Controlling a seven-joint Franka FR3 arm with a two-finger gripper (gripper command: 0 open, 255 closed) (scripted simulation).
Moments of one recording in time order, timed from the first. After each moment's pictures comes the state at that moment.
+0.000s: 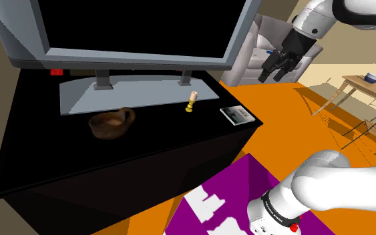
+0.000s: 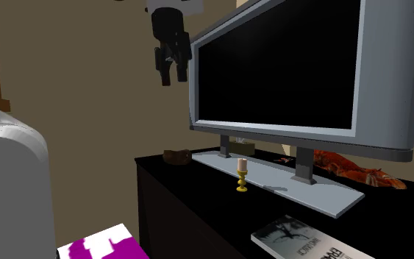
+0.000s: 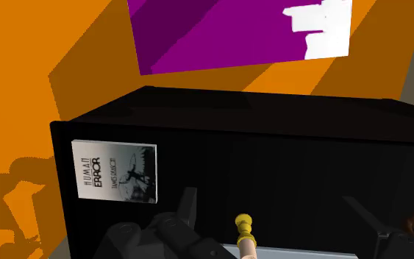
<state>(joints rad) -0.02 -0.83 -0.04 -2.28 -0.02 1.55 0.07</state>
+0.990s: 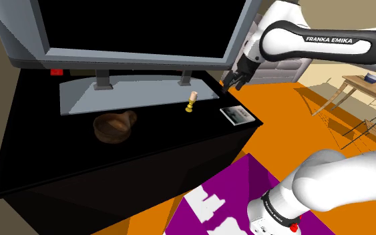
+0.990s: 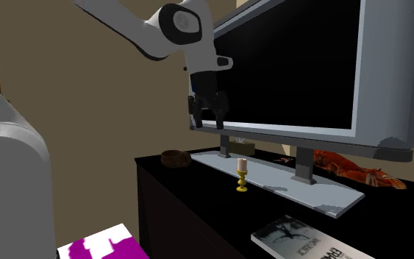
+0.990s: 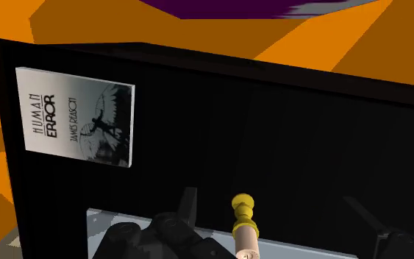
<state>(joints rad) 0.01 -0.53 -0.06 -2.41 -0.05 2.02 -0.01</state>
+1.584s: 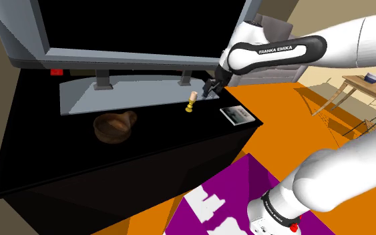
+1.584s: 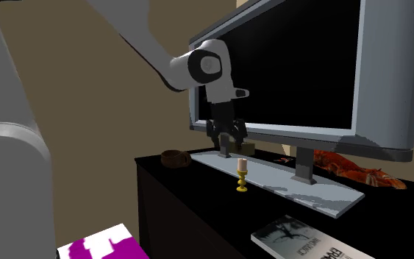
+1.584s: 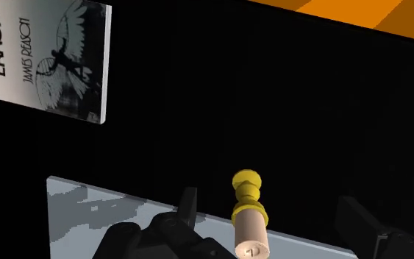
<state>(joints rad) 0.03 -0.22 -0.07 -2.34 -0.05 2.30 -0.06</state>
